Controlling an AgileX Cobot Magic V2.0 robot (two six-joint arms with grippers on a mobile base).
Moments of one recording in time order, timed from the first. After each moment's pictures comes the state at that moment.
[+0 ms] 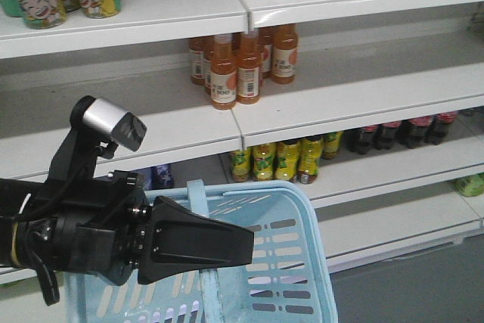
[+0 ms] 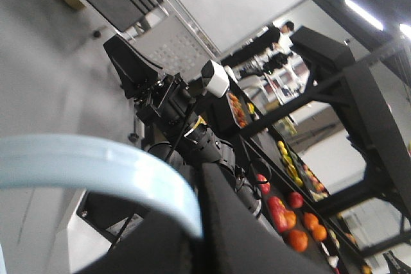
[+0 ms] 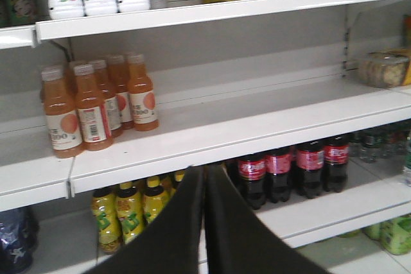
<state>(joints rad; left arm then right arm) -0.44 1.26 -0.76 1.45 -1.18 -2.14 -0.04 -0.01 0.03 -0.12 0.06 0.21</state>
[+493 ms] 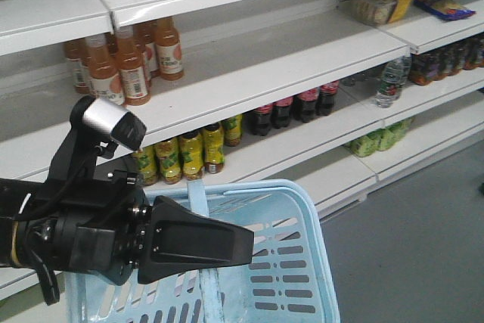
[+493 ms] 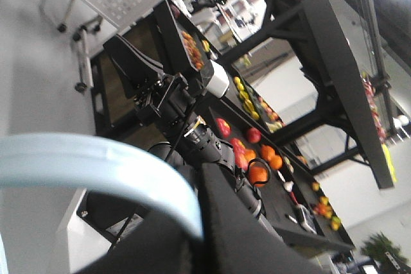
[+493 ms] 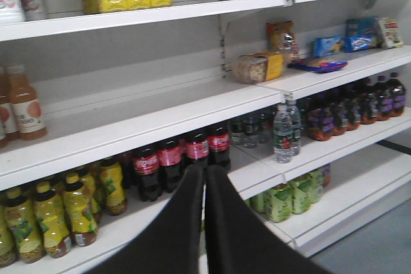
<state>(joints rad) -0.44 1.26 -0.76 1.45 -1.18 -2.14 -0.04 -0.01 0.03 -0.12 0.06 0.21</state>
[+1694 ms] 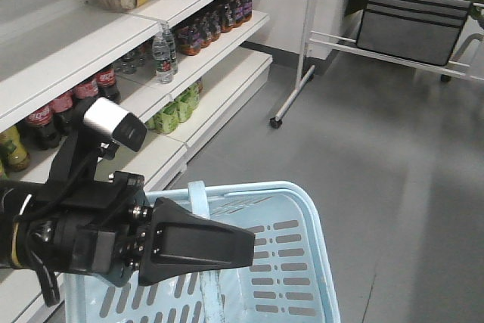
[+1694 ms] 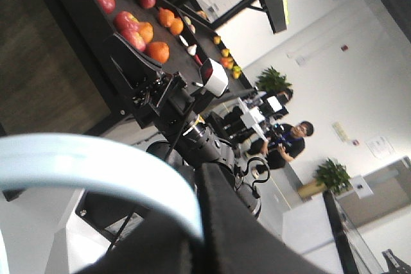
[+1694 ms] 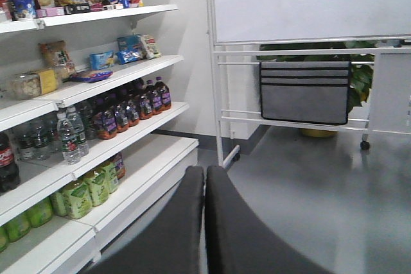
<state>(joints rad) -0.44 1.26 -0.76 1.45 -1.18 -2.14 -0.04 -0.01 0.03 -0.12 0.06 0.21</state>
